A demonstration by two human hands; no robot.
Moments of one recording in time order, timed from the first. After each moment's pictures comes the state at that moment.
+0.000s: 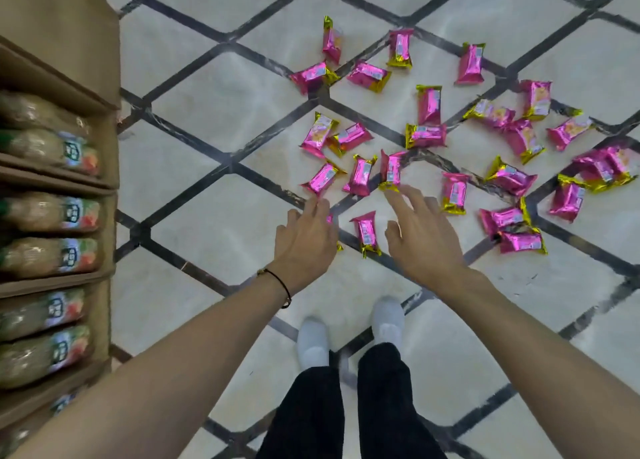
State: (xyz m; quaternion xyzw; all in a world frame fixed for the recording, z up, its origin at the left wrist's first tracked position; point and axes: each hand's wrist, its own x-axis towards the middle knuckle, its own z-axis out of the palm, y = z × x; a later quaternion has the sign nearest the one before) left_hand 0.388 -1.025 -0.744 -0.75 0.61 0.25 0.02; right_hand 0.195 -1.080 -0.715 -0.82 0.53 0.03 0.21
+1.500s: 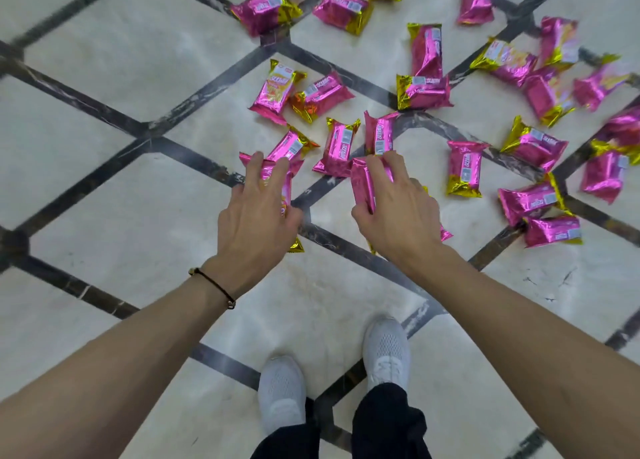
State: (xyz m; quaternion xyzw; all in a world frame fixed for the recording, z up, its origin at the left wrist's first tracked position) left_hand 0.399 -1.048 -0.949 -0.77 0.61 0.19 -0.05; right_hand 0.203 -1.101 -0.943 -0.79 0.60 0.01 0.15
